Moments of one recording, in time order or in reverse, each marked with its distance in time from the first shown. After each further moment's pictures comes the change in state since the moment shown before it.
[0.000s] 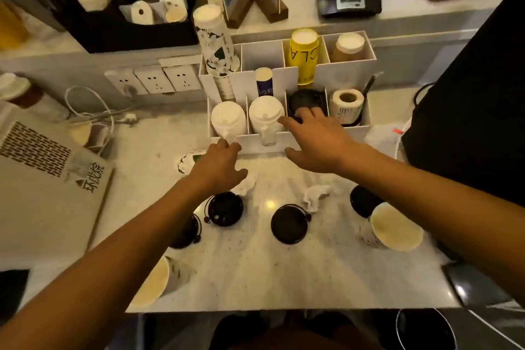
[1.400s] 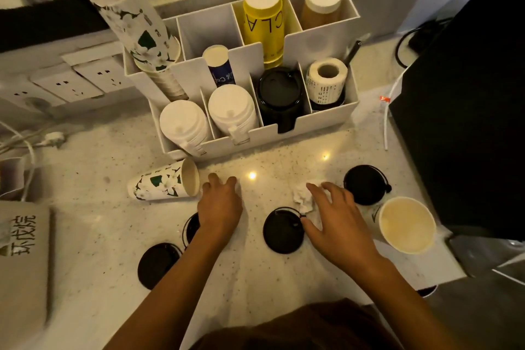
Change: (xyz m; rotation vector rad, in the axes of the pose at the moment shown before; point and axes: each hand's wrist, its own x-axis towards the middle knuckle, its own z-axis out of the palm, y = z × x) left_hand 0.046 0.007 0.113 -0.025 -0.007 -0.101; right_hand -0.103 -0.025 0.128 0.488 -0.047 0.573
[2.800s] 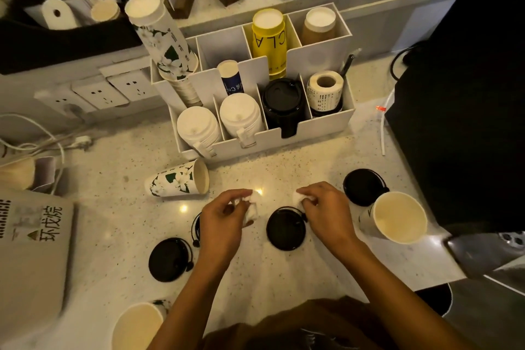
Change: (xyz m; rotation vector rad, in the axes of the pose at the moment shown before) left_hand -0.087 0.014 -0.042 -1.133 0.177 -0.074; right_hand 0.018 -0.009 0.015 0.420 0.222 0.039
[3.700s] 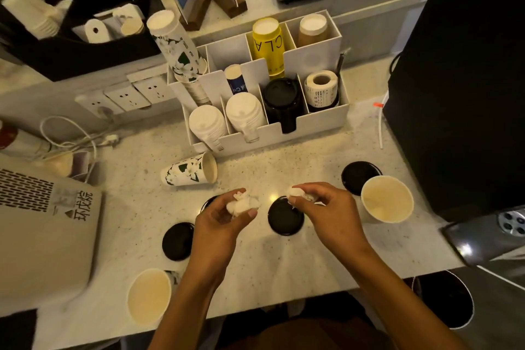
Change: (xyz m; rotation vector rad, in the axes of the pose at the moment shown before) left_hand -0.071 0.023 -0.013 -0.135 -0.017 -0.097; right_hand -0.063 -0.037 -0.050 0.569 -0.036 0.045
